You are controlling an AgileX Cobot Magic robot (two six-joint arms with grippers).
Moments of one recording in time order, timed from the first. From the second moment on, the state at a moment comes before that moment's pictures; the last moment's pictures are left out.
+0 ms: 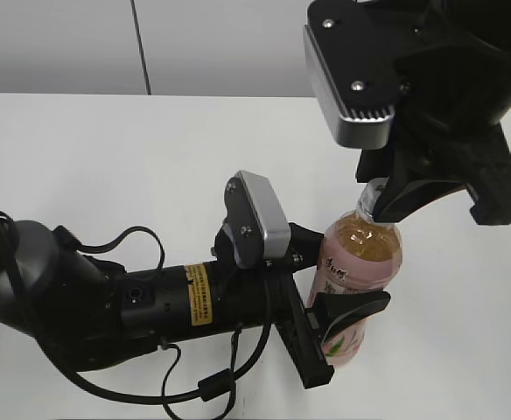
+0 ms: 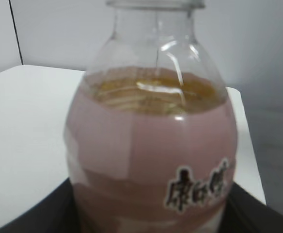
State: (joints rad) left arm -0.80 2.07 -0.73 0.59 -1.18 -0.18; right arm 0.65 1.52 -1.34 0.11 1.23 -1.24
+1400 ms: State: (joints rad) left arm -0.80 2.08 -0.73 0.60 -1.17 -0.18; right arm 0.65 1.51 -1.43 0.16 1.22 -0.23
